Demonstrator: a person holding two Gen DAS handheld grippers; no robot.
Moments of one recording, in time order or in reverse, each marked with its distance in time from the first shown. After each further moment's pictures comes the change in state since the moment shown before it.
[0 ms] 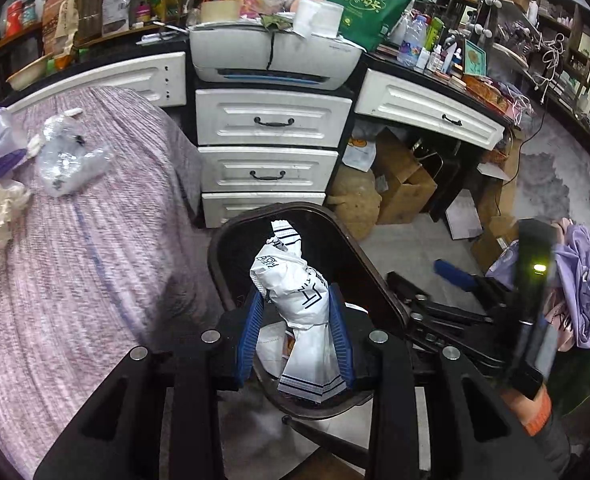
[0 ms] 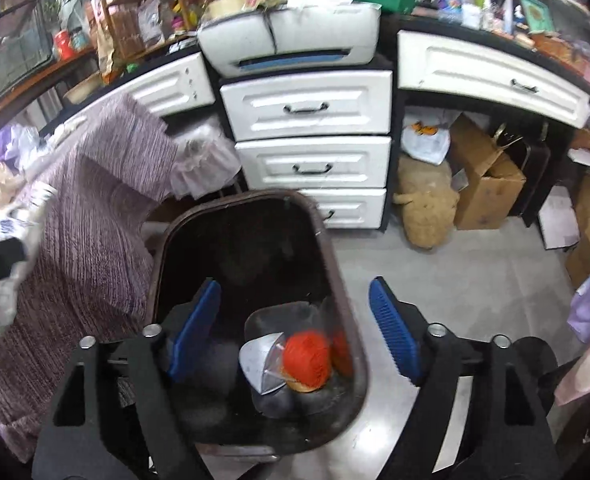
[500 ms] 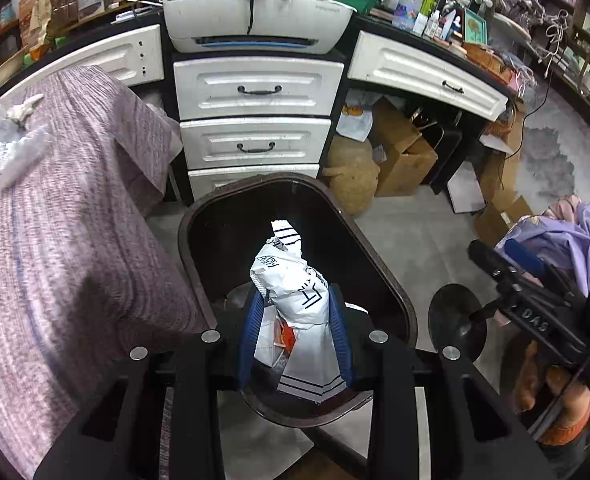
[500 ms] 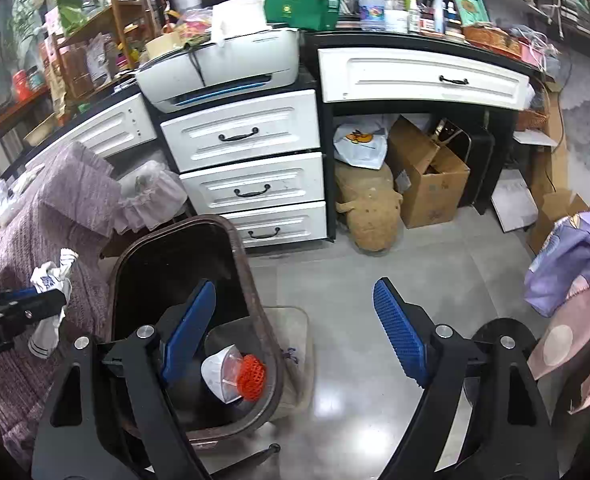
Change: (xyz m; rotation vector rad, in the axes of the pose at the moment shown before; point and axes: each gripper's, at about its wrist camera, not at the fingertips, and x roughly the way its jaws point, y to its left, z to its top) left arm 0.045 -0.019 0.000 0.034 0.104 0.003; right arm -0.028 -0.061 -0.003 0.136 -0.037 -0.113
